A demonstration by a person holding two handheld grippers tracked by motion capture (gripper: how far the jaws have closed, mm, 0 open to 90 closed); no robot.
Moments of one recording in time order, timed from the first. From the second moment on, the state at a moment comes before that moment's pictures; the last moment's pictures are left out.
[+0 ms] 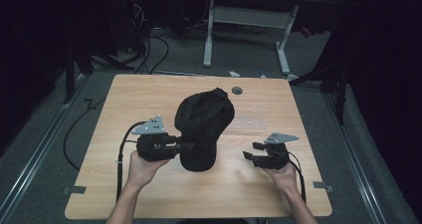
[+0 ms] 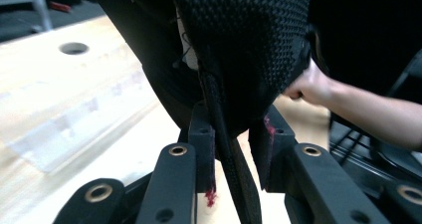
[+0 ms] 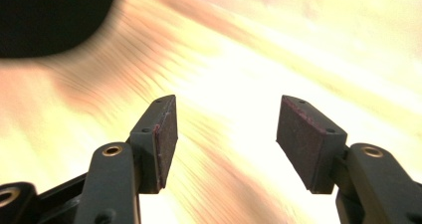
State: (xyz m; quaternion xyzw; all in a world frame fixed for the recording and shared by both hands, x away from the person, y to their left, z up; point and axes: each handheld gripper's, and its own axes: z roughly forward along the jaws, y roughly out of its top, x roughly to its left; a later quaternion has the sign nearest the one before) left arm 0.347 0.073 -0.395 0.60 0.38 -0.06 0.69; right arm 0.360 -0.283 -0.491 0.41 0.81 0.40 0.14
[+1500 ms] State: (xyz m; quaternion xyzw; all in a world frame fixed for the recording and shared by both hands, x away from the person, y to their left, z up) left arm 0.410 0.045 -0.368 0.56 0.40 0.08 0.72; right arm 0.356 -0.287 -0.531 0.46 0.80 0.34 0.20
